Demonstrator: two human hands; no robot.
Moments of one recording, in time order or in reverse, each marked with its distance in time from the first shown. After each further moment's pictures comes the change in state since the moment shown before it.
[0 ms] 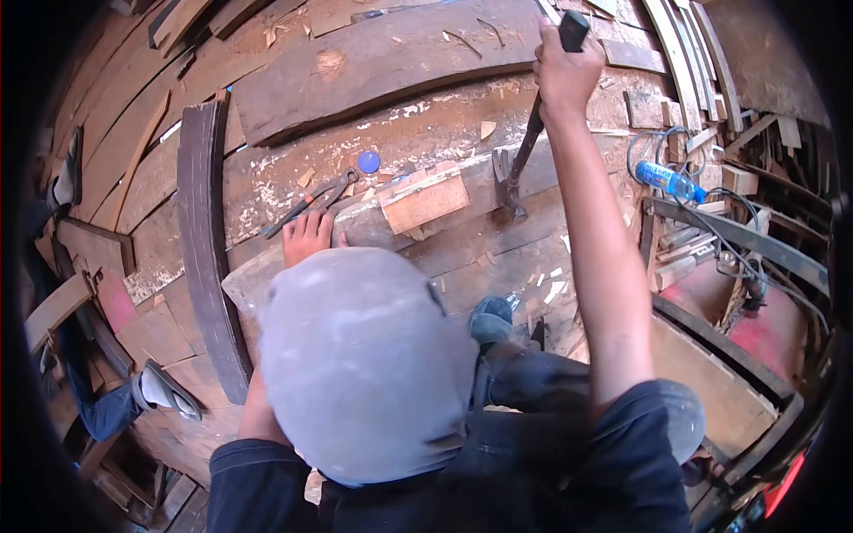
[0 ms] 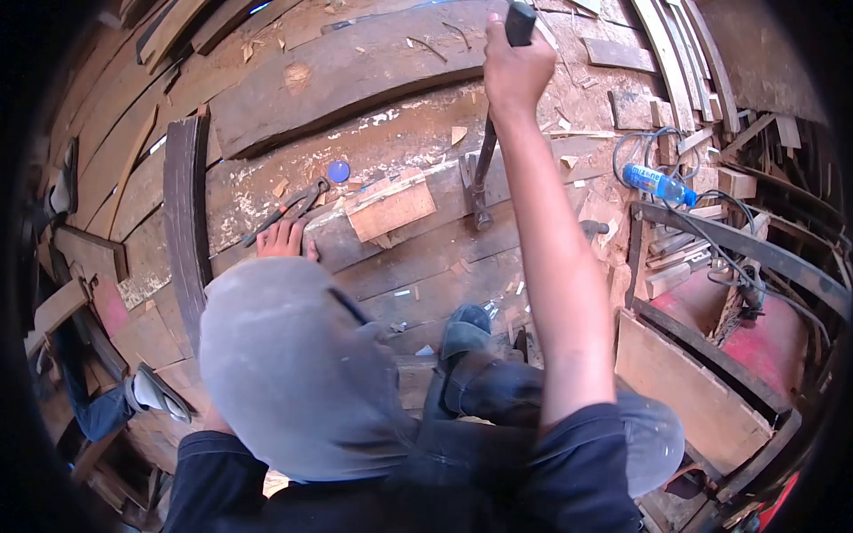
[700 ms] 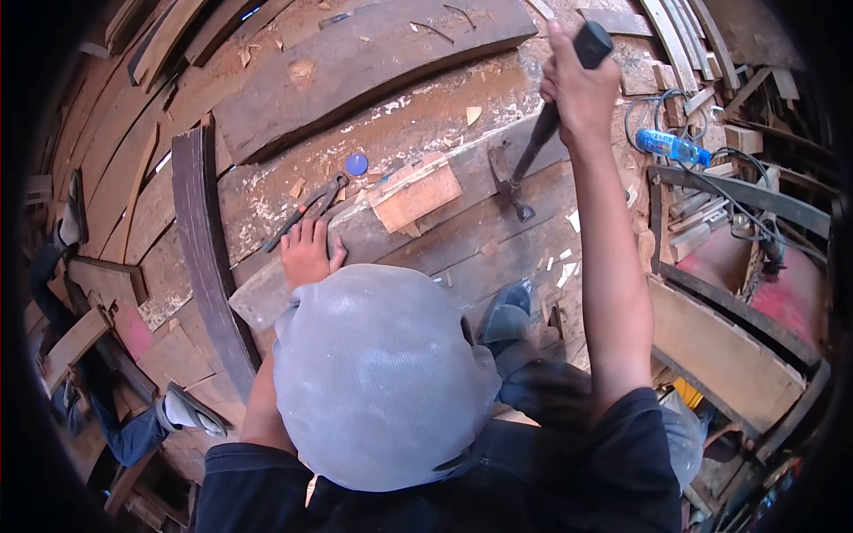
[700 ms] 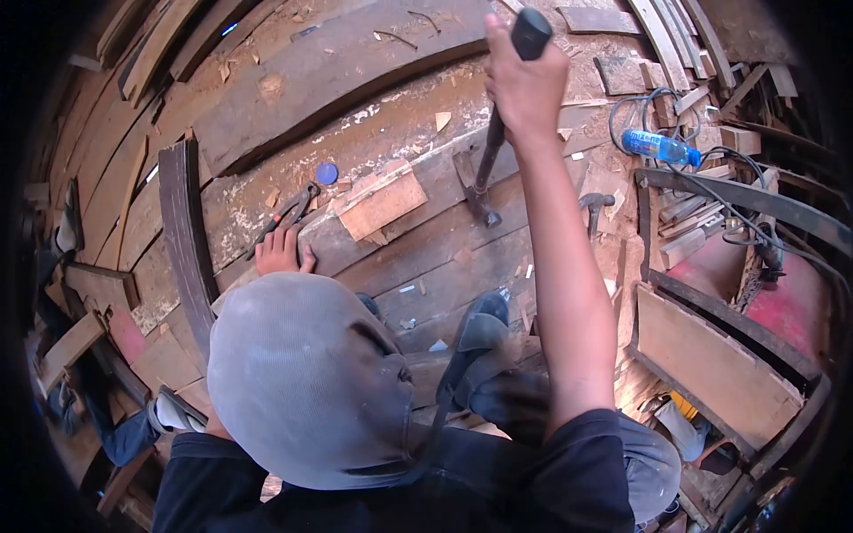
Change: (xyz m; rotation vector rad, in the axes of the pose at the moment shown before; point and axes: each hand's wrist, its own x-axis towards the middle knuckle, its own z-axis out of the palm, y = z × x) left_hand -0.002 0.002 0.005 0.013 -0.063 -0.027; right_hand -0.045 -0.045 -0.055 0.140 -0.023 0.178
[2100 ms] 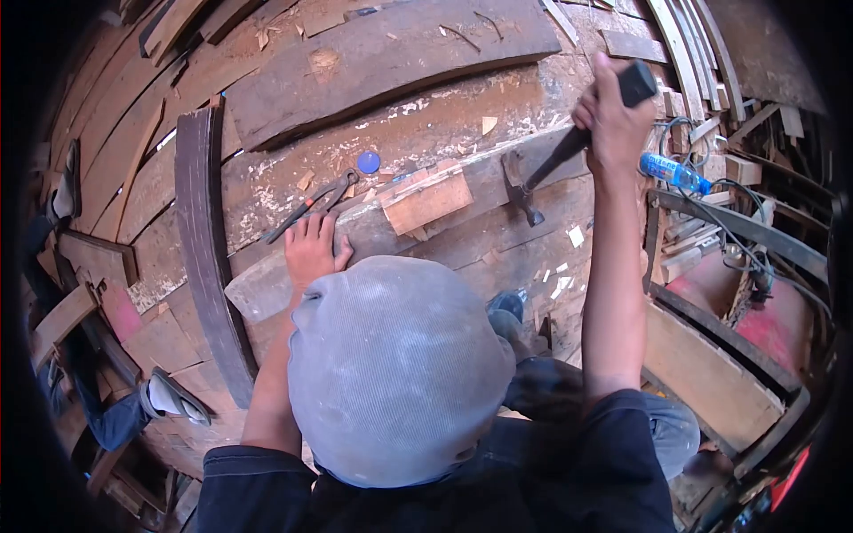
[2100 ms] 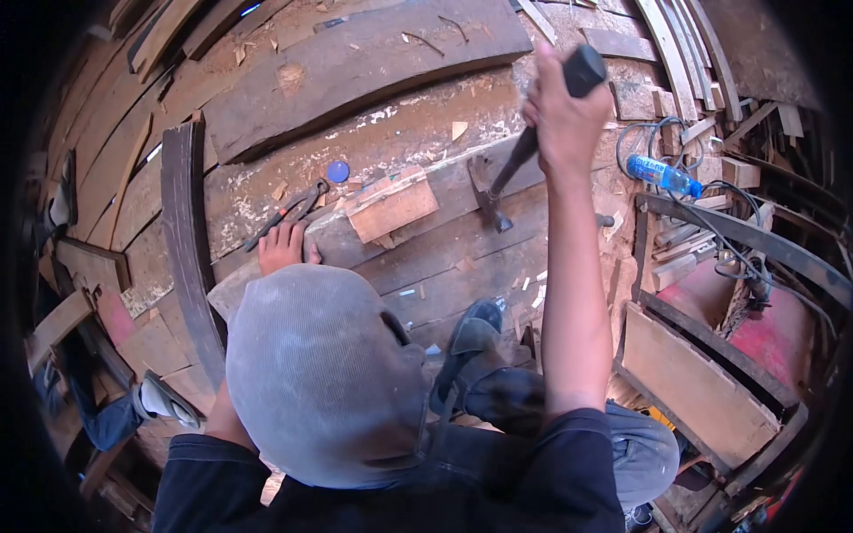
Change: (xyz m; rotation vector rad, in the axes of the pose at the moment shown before) left_hand 0.002 0.000 -0.004 0.008 -0.015 -0.022; right_hand 0.000 -0.010 -0.001 0.060 -0.023 -0.006
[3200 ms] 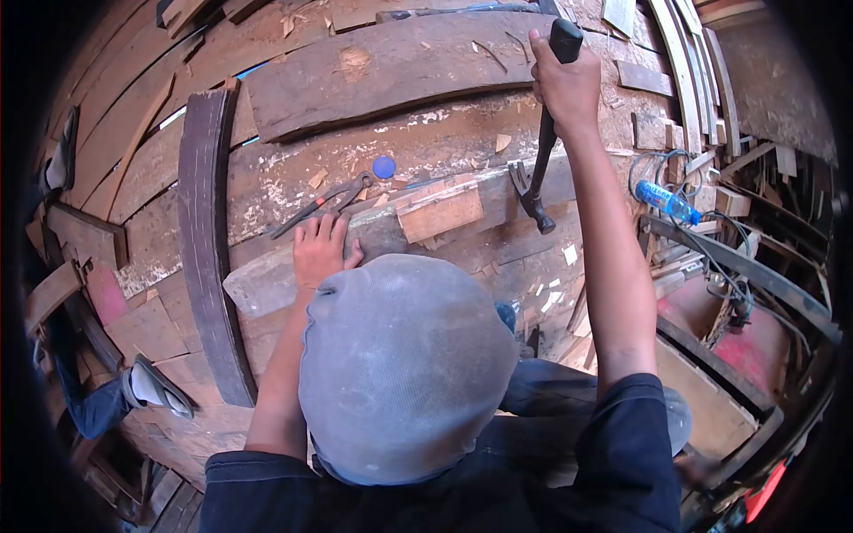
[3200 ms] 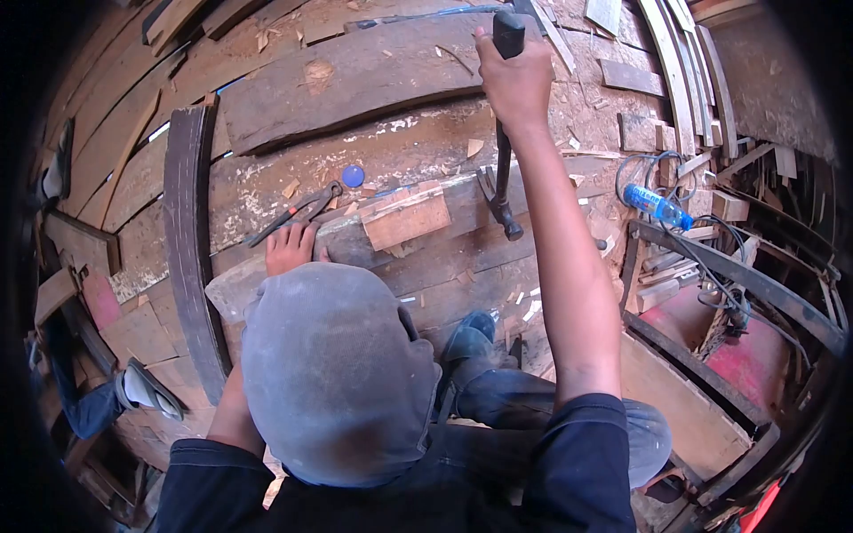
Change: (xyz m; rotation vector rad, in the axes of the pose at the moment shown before) left_hand 0.001 -0.003 -0.005 -0.046 -0.036 -0.022; right_hand 0.050 0.041 0.083 -0.532 -0.215 -0.149
